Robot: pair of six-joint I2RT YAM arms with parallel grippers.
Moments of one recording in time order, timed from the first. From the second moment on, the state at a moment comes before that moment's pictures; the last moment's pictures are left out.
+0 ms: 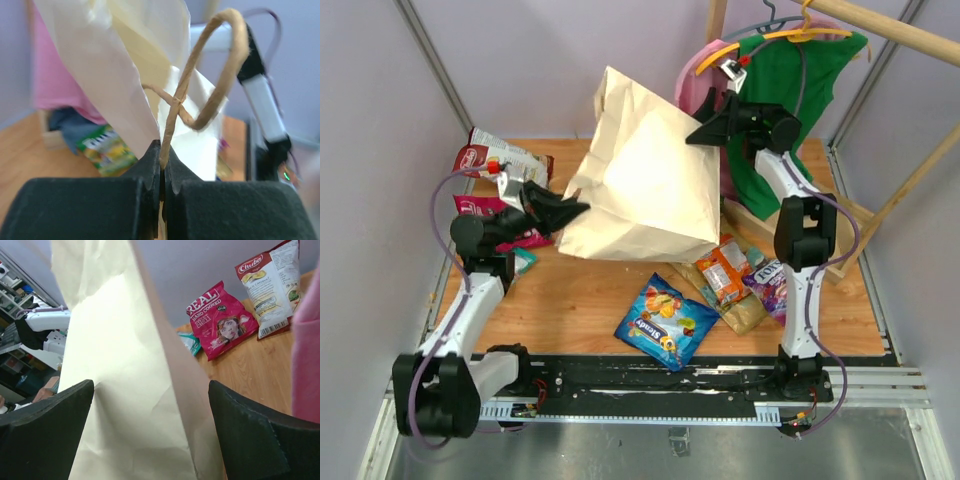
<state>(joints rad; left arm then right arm) -0.01 1.10 0.57 1.19 1.16 -0.79 0.14 2.31 2.03 1.45 -1.43 1.72</state>
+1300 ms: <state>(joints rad) -0.27 1.59 1.63 -0.60 -0.11 0.07 0.05 2.12 1.44 1.39 -1.20 1.48</state>
